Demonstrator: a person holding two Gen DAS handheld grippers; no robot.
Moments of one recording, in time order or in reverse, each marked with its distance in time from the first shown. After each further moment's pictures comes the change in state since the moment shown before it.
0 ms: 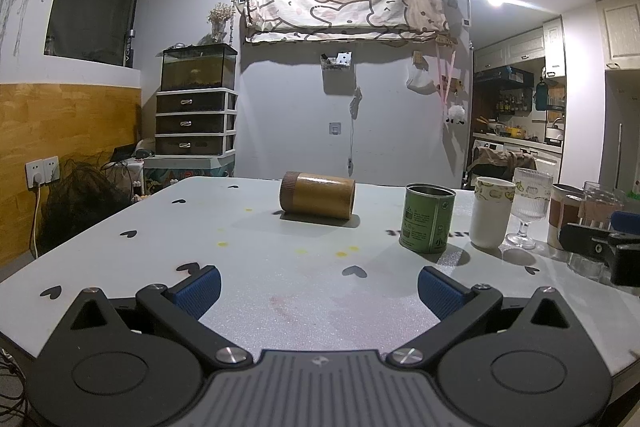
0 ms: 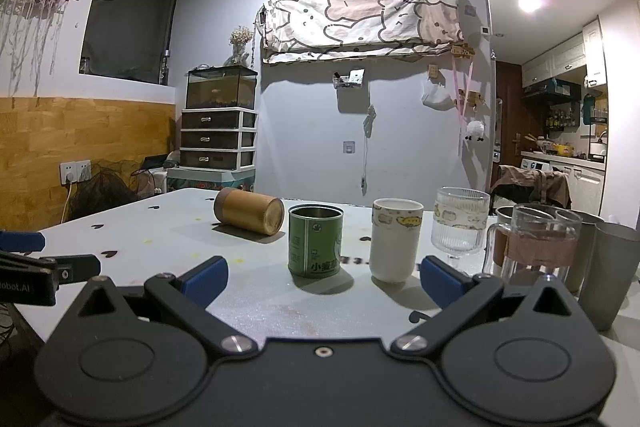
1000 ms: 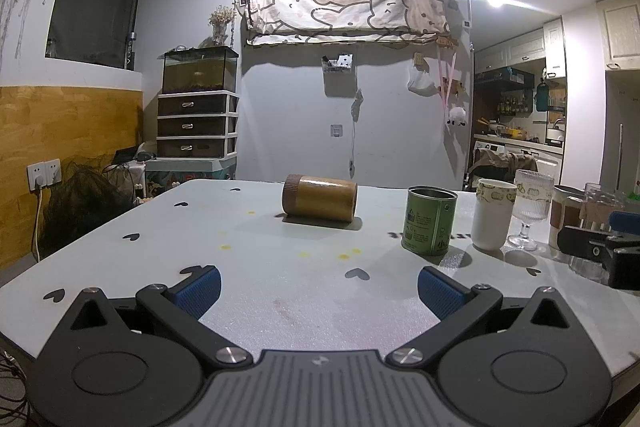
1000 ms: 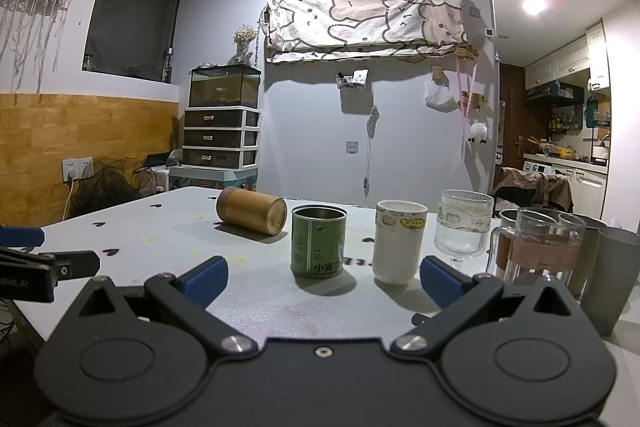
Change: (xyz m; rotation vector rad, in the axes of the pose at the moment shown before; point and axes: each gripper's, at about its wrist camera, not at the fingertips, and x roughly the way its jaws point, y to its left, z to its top) left arm -0.008 -0.002 0.012 -0.001 -0.004 0.003; right arm 0.000 0.005 0.001 -0.017 0.001 0.009
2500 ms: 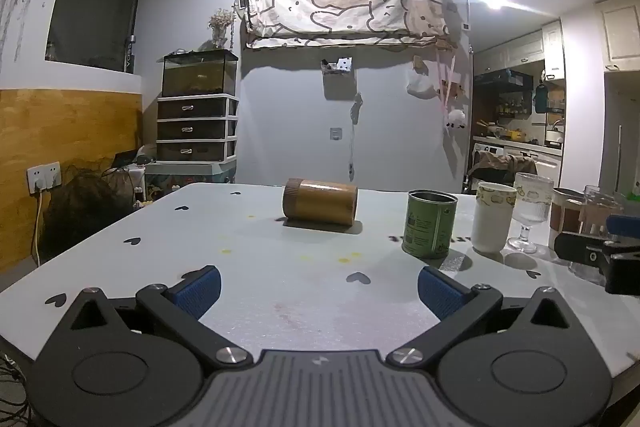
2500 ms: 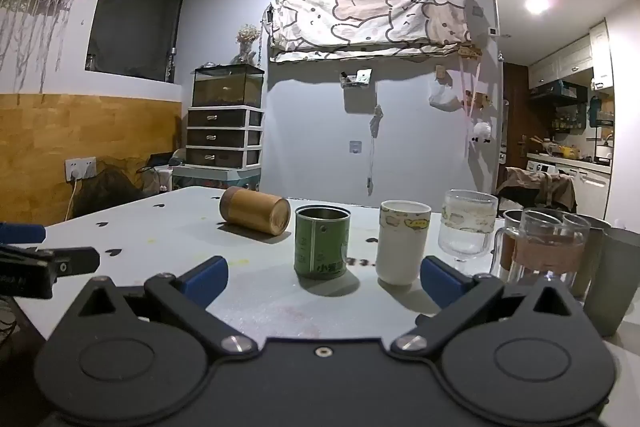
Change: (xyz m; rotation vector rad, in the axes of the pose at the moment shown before) left arm -0.004 -0.006 0.007 -0.002 -0.003 0.002; right arm 0.002 0.000 0.000 0.008 0.003 0.010
